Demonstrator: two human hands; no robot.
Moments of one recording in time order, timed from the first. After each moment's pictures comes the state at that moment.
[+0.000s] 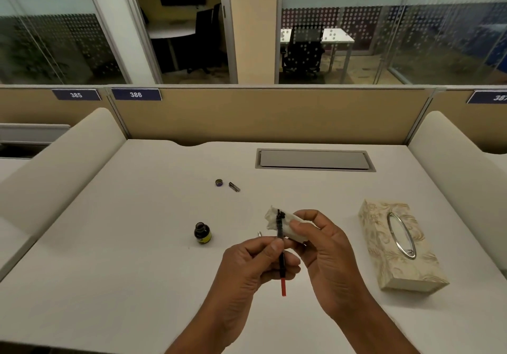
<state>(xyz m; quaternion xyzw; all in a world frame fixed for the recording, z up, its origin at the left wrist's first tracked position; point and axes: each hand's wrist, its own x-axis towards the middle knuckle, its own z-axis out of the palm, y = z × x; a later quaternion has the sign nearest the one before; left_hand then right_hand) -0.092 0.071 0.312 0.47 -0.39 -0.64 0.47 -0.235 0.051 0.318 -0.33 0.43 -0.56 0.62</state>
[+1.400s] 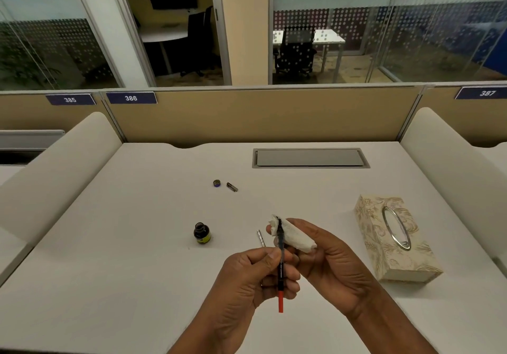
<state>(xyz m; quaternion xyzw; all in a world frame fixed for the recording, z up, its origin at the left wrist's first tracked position) -0.084 0.091 0.329 0.46 -0.33 -0.71 0.43 -0.248 0.059 0.315 -0.27 0.27 -0.46 0.80</state>
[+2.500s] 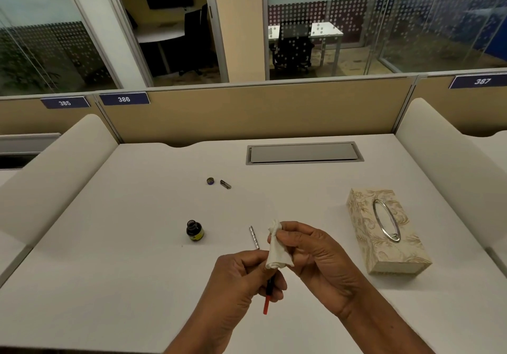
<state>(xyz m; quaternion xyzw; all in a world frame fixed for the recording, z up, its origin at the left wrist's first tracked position) -0.104 0.100 0.322 0.51 -0.45 -0.62 0.38 -0.268 0.070 0.318 -0.25 0.33 -0.49 0.77</state>
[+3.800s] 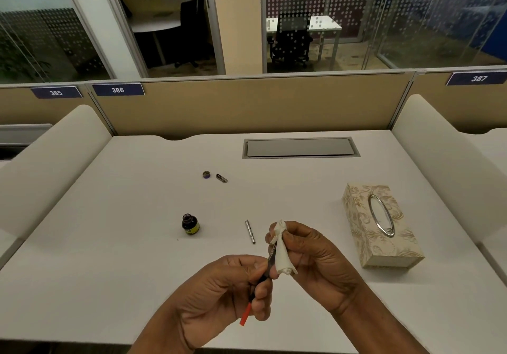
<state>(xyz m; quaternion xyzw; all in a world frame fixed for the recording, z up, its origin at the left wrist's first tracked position) -0.078 0.093 0.316 0.30 -0.32 -0.86 0.26 -0.271 0.069 0.293 -0.25 0.23 -0.46 0.82</state>
